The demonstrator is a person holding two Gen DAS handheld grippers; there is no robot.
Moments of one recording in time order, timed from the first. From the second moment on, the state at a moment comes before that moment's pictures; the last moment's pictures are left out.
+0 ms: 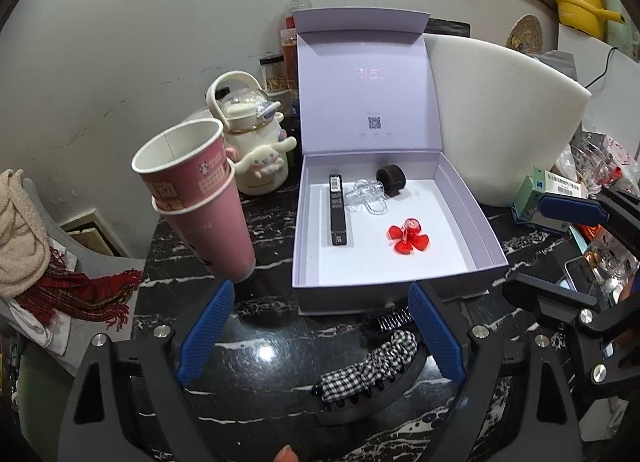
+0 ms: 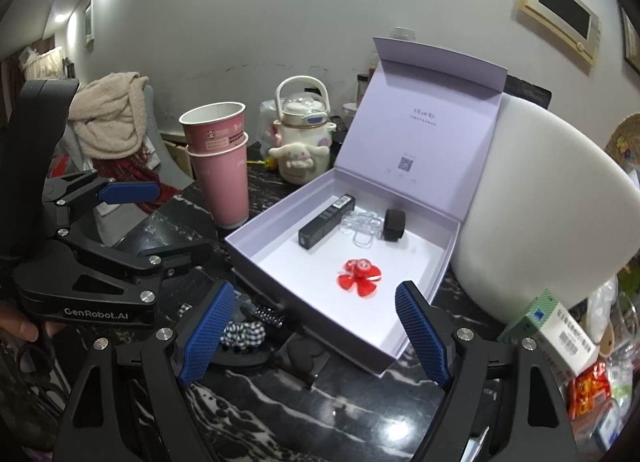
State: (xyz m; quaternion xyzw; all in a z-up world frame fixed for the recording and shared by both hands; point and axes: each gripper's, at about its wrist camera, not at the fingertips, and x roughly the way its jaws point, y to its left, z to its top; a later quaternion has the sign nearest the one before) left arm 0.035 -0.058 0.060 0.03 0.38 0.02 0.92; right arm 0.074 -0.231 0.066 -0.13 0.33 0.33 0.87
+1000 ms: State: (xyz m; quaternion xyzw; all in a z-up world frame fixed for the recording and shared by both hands) left arm 0.017 -0.056 0.002 -0.02 0.43 -0.05 0.90; right arm 0.067 -0.234 -0.006 -0.10 0.42 0.33 0.84
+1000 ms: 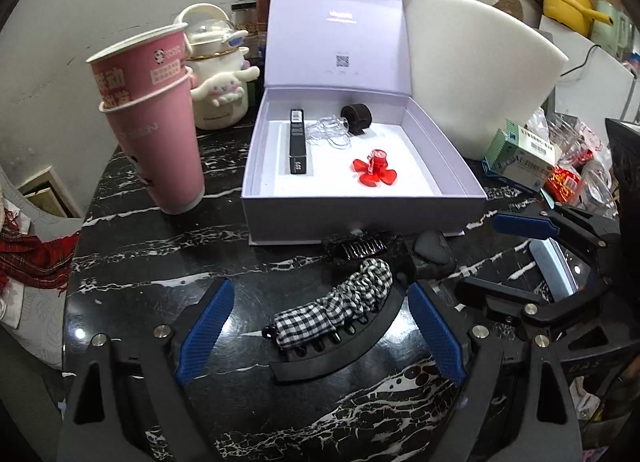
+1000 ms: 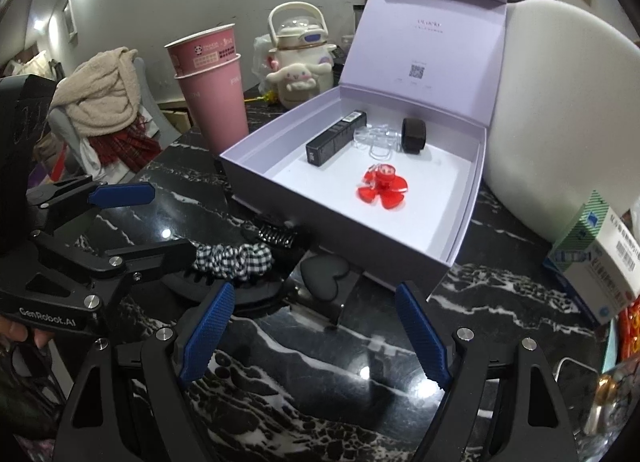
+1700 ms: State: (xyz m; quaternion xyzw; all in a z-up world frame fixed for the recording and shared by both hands) left arm 0.044 -0.045 -0.039 -0.04 0.48 -0.07 0.87; right arm 0.094 -0.231 -0.043 -0.07 0.46 0.33 0.82
